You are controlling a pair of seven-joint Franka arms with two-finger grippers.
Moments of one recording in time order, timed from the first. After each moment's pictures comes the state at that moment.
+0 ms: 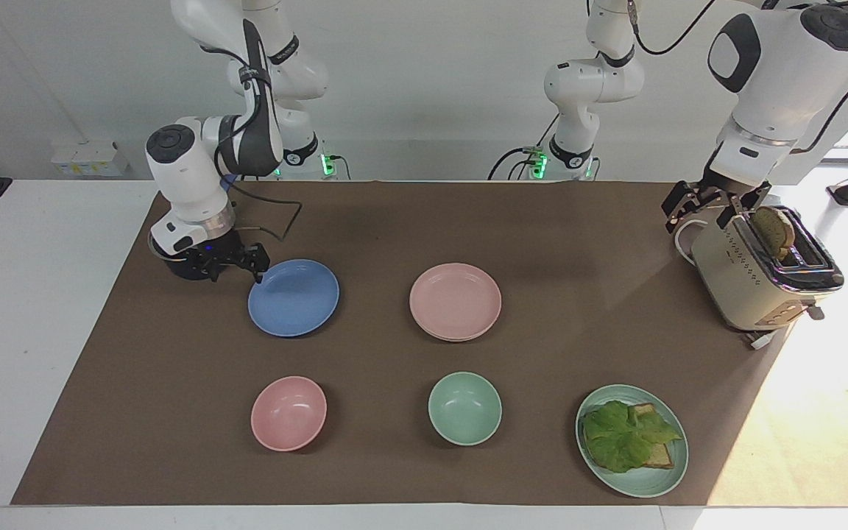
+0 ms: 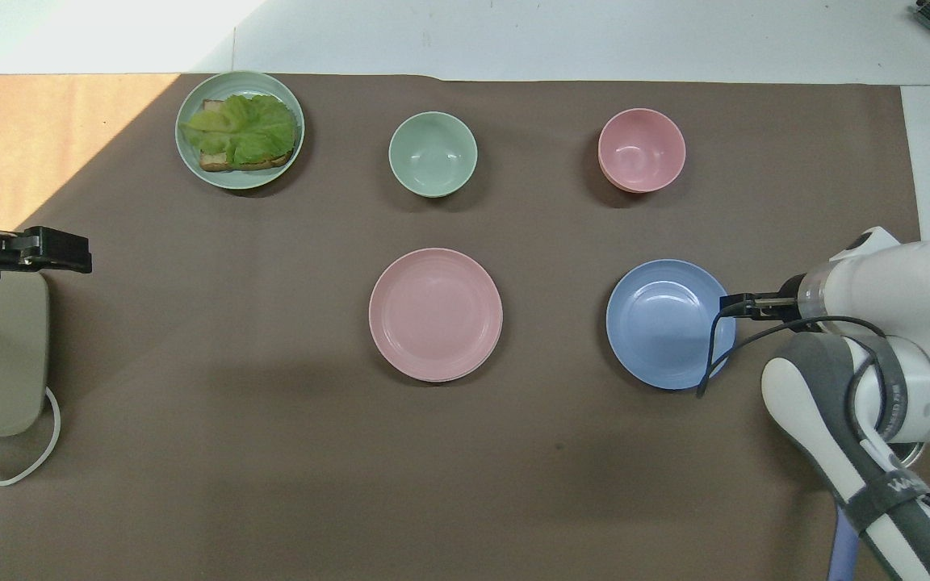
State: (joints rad) left arm 0.04 -0.04 -0.08 -1.74 0.02 1.74 -0.07; right arm -0.06 0.02 0.03 -2.24 -0.03 2.31 0.03
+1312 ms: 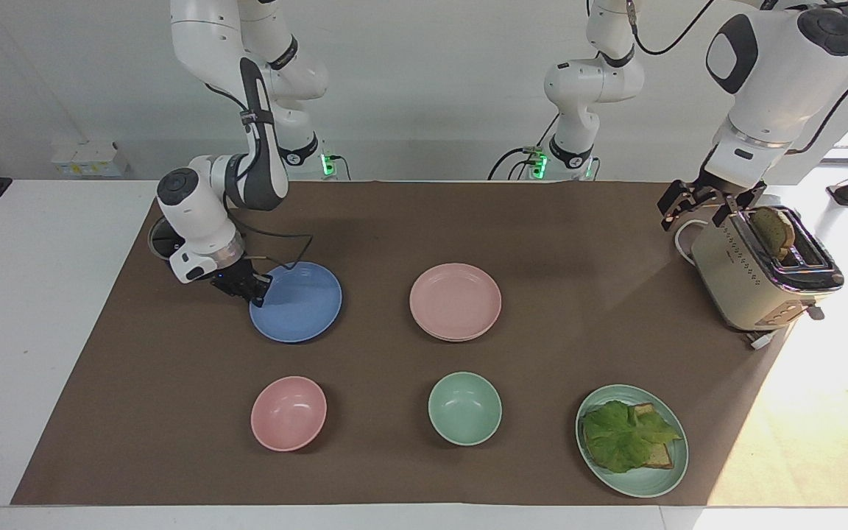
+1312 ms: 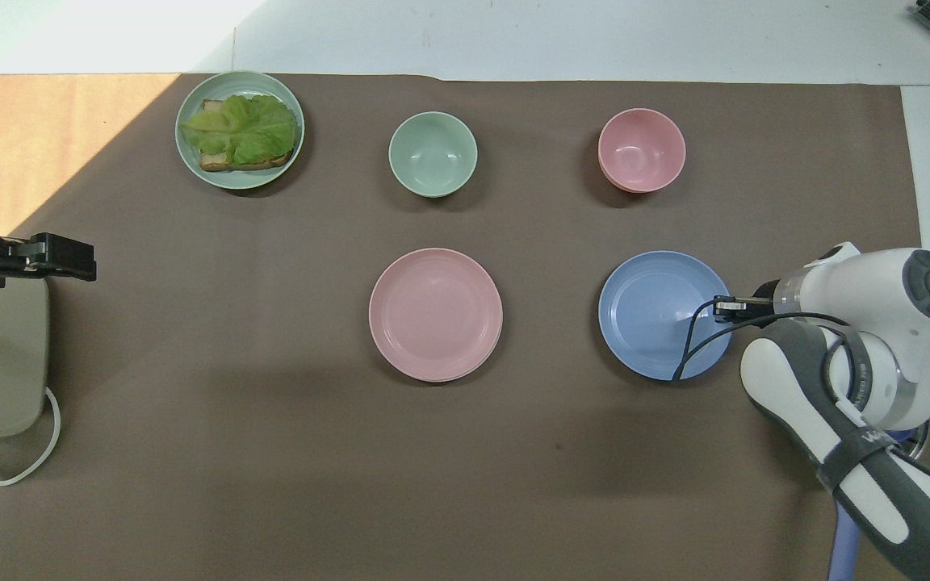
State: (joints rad) left arm 0.04 -0.04 -0.09 -1.74 0.02 1.72 -0.07; right arm -0.07 0.10 0.03 -2.24 0.12 2.36 0.02
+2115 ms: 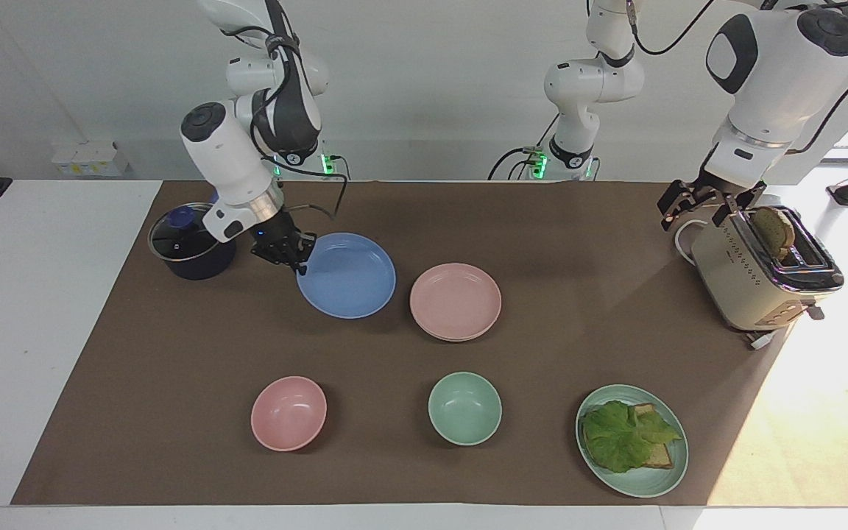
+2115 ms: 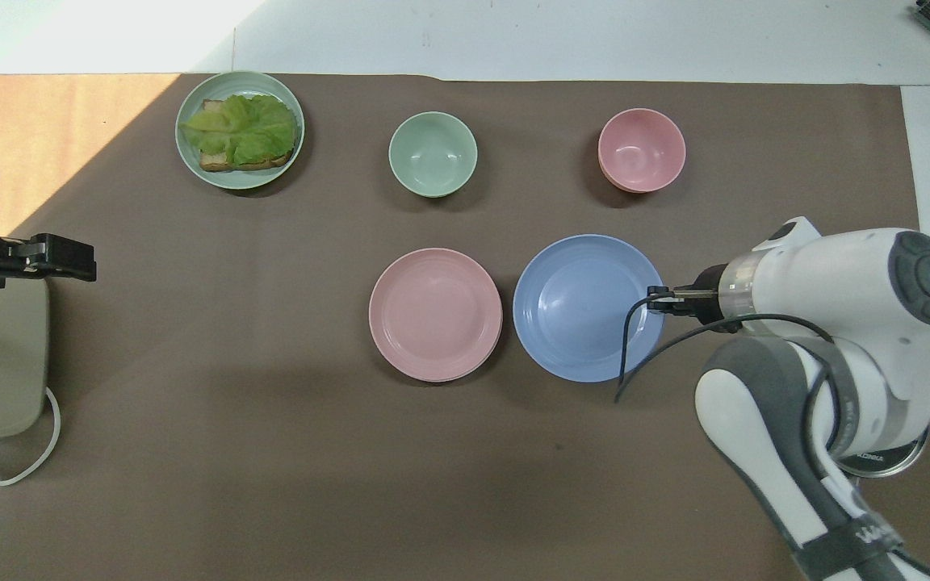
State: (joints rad) left arm 0.04 -0.04 -0.09 -1.74 0.02 1.72 -0.07; right arm 0.18 -0.02 0.05 -2.14 0.24 2.23 0.17
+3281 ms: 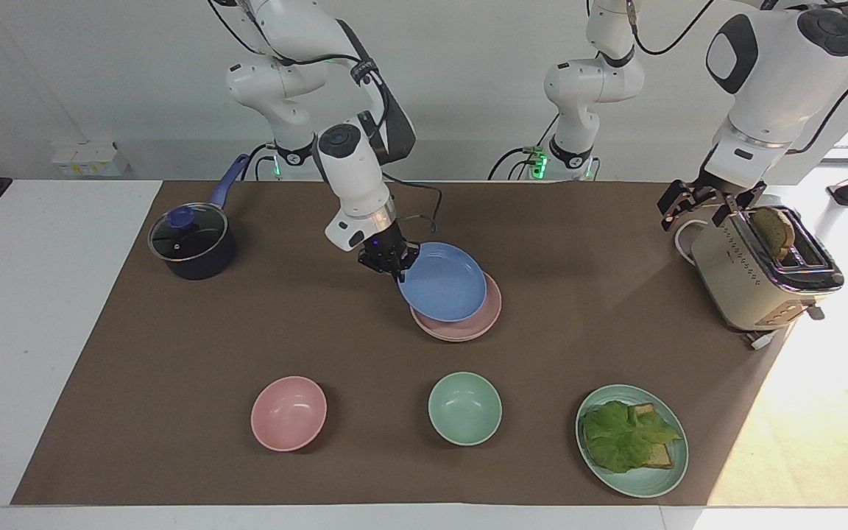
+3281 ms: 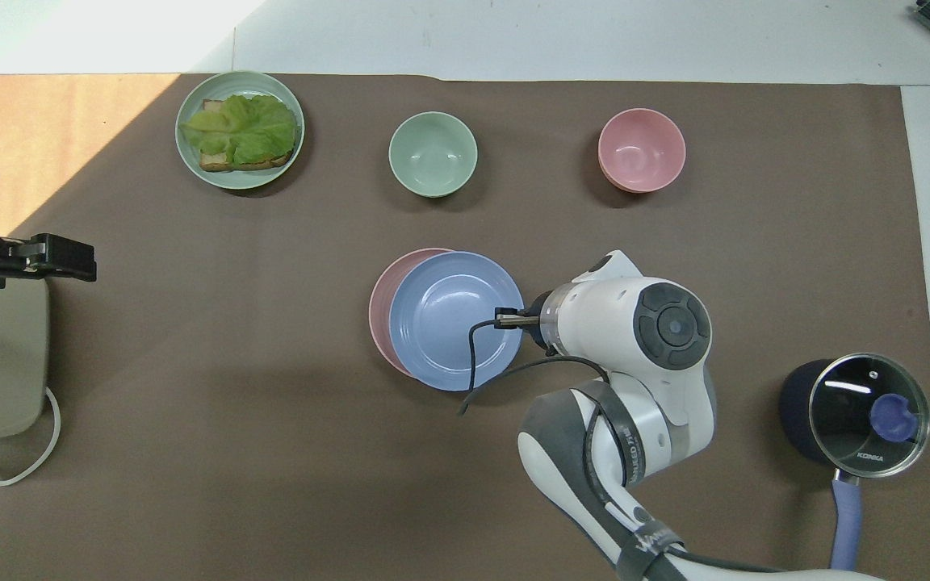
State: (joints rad) left arm 0.04 -0.04 -0.09 -1.74 0.02 1.71 -0.07; right arm 0.43 0.15 0.05 -2.12 0.24 2.48 0.36
